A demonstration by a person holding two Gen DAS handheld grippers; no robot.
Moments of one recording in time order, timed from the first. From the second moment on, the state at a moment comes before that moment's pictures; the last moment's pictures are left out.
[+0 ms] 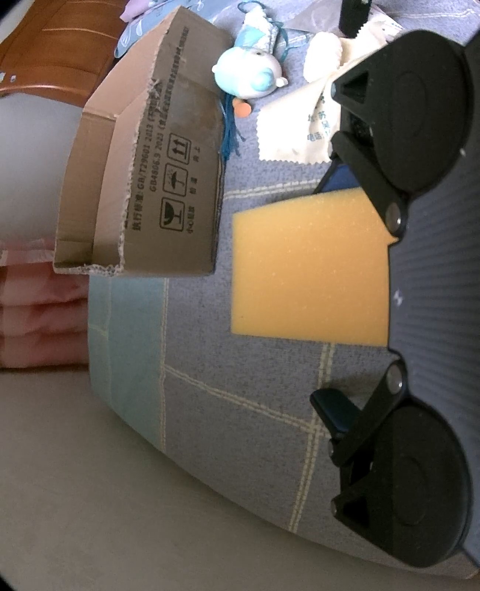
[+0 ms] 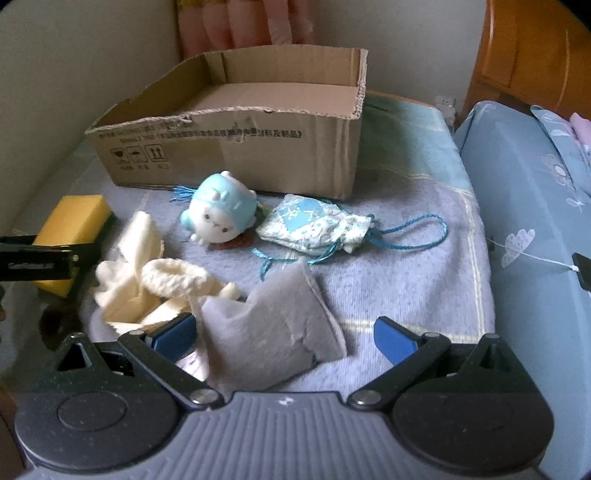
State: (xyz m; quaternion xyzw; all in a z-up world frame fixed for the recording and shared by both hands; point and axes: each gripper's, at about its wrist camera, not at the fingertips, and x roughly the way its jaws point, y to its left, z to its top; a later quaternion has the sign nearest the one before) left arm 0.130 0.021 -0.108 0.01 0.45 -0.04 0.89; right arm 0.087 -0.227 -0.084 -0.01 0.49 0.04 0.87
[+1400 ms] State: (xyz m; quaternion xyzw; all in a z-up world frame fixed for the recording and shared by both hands) left arm 0.127 0.022 -0.112 0.01 0.44 -0.04 0.90; right arm 0.036 -0.237 -0.071 -0.05 0.48 0.00 0.87
